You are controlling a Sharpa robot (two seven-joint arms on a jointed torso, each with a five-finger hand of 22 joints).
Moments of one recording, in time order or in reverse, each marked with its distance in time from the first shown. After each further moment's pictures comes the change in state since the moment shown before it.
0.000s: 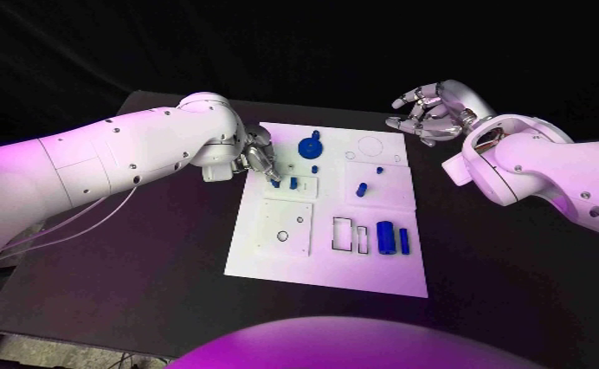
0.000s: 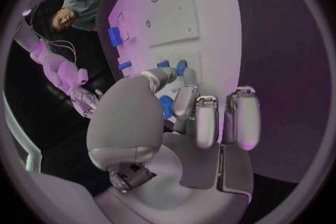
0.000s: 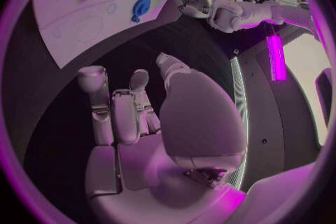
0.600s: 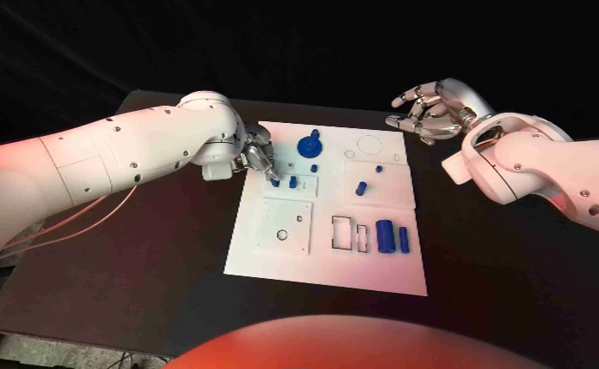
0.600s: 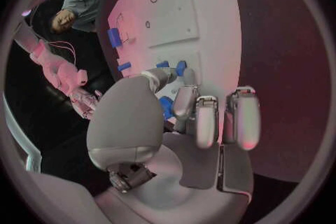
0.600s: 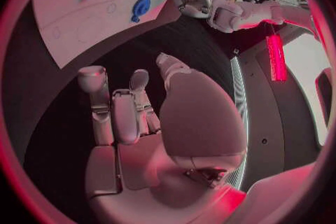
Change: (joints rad) left arm 0.000 0.007 -0.001 -0.009 -0.003 0.009 0.001; left_hand 0.000 0.000 0.000 0.000 -0.002 0.002 0.002 0.000 0.000 0.000 0.000 0.000 0.000 0.000 0.000 0.000 0.000 0.000 0.000 0.000 0.000 0.000; right arm 0.000 -0.001 0.000 0.001 0.001 0.000 0.000; right_hand 0.000 0.000 0.000 0.000 0.000 0.000 0.000 0.008 -0.001 0.000 0.000 0.000 -0.003 0.000 0.000 -0.004 0.000 0.000 0.000 0.000 0.000 0.000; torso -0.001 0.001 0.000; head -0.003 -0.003
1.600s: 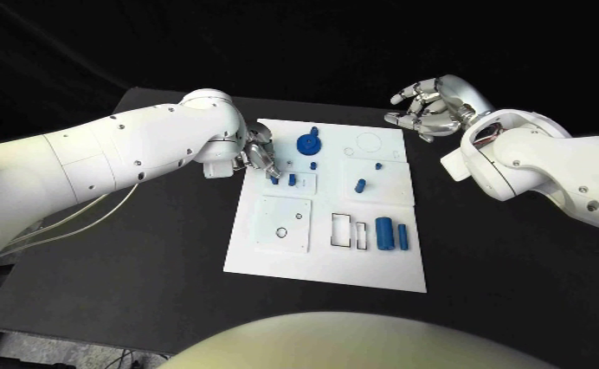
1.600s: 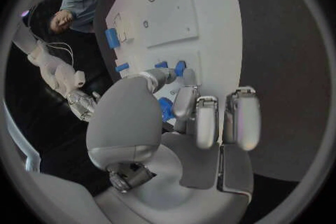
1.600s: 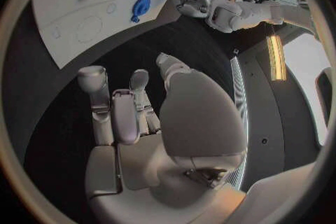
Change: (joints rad) left arm 0.000 0.019 -0.008 -0.015 -0.005 0.002 -0.012; left_hand -0.036 -0.007 -0.008 -0.008 0.087 0.004 0.003 0.001 0.020 0.006 -0.002 0.000 0.000 0.004 -0.004 0.000 0.001 0.000 0.000 -0.007 0.000 0.000; right arm 0.000 0.000 0.000 0.000 0.001 0.000 0.001; right_hand 0.000 0.000 0.000 0.000 0.000 -0.002 -0.002 0.000 0.000 0.000 0.000 0.000 -0.001 0.000 0.000 0.000 0.000 0.000 0.000 0.000 -0.004 -0.001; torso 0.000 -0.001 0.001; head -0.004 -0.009
